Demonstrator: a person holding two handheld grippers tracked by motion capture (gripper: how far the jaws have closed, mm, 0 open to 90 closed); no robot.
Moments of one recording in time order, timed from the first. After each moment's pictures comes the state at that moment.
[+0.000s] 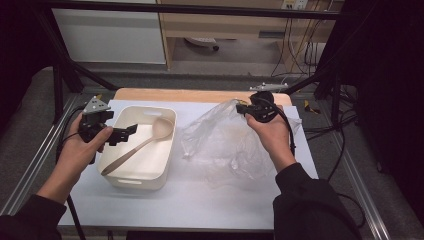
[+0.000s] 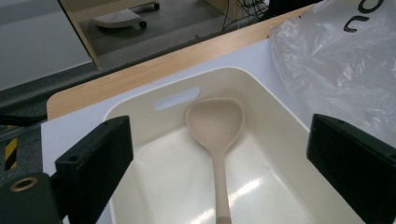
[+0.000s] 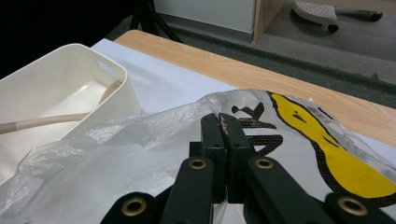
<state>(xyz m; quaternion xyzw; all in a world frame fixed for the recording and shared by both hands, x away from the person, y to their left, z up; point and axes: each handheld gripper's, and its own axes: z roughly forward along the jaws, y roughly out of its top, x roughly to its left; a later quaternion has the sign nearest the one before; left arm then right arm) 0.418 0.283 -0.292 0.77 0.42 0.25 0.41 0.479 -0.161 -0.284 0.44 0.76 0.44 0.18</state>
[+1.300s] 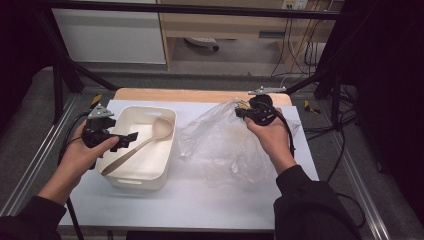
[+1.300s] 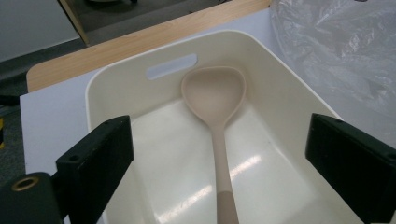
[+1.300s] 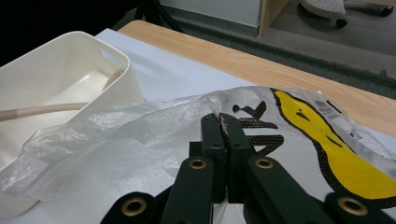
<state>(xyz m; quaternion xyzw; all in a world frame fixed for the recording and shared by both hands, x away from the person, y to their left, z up) 0.423 0.286 -0.318 0.79 0.43 0.22 0.38 0.478 -0.160 -0.294 0.43 0.77 0.43 0.17</state>
